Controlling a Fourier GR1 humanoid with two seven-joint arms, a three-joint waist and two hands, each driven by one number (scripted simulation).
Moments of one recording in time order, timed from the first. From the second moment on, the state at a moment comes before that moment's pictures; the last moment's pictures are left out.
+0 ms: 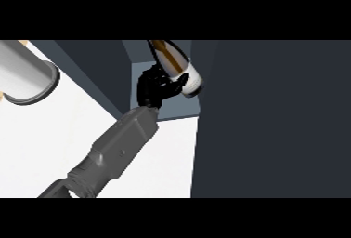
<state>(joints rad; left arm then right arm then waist) -0.96 0.01 -0.58 -0.36 1.33 0.35 -0.68 -0.12 -0.03 0.07 -2.29 -0.21 0.21 0.43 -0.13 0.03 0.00</state>
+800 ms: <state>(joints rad) -0.97 0.00 -0.64 -0.40 1.52 0.43 -0.76 -0.12 -0.03 0.08 -2.30 -0.21 0.20 0.44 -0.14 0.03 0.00</state>
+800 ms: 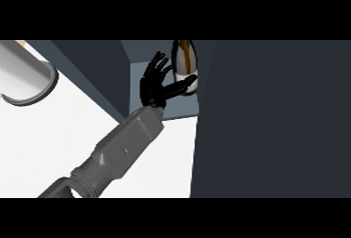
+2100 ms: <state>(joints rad) -1.04 0.00 -0.83 -0.42 1.54 0.52 -0.86 -0.12 -0.02 0.11 -2.30 -0.19 0.20 0.44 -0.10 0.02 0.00</state>
